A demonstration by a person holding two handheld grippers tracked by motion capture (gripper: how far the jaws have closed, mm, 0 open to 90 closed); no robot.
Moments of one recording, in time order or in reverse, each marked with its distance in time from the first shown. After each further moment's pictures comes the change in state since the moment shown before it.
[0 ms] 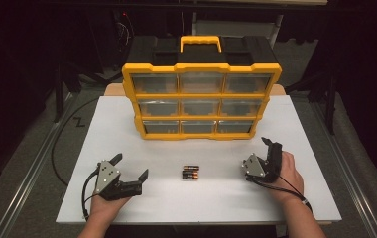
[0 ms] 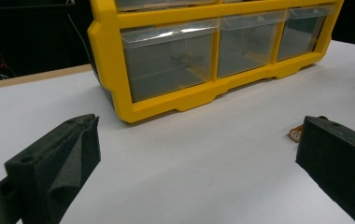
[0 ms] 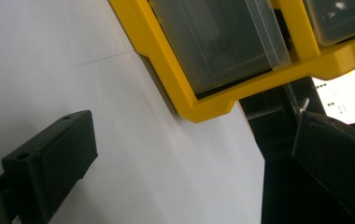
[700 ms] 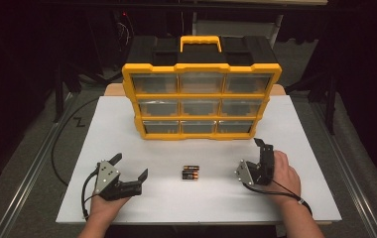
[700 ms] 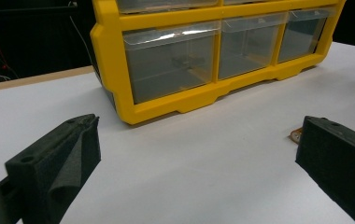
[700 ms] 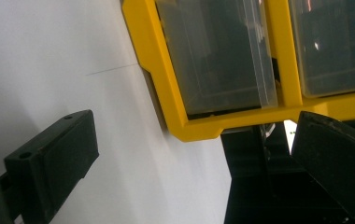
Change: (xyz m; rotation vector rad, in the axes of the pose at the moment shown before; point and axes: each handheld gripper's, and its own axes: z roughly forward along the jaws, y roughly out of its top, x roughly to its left) left arm 0.000 0.000 -0.001 -0.007 0.005 0.001; right arm 0.013 0.014 -0.005 -0.025 -0.074 -0.211
